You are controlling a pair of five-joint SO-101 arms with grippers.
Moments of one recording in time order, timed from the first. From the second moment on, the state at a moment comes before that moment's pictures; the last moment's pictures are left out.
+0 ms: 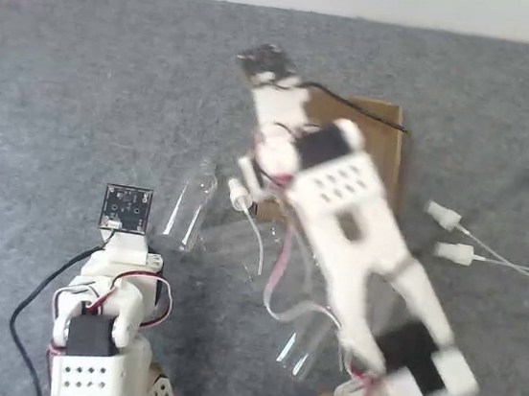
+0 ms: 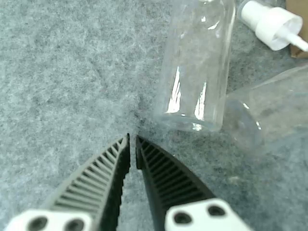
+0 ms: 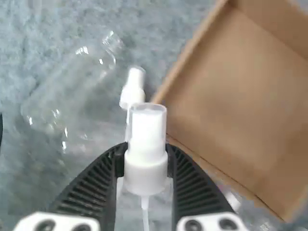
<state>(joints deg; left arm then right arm) -11.5 -103.3 96.9 72.0 -1.3 -34.9 1.3 -5.8 79.6 -1.1</state>
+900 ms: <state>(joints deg) -11.5 -103.3 96.9 72.0 -1.3 -41.8 51.3 -67.1 100.4 -12.7</state>
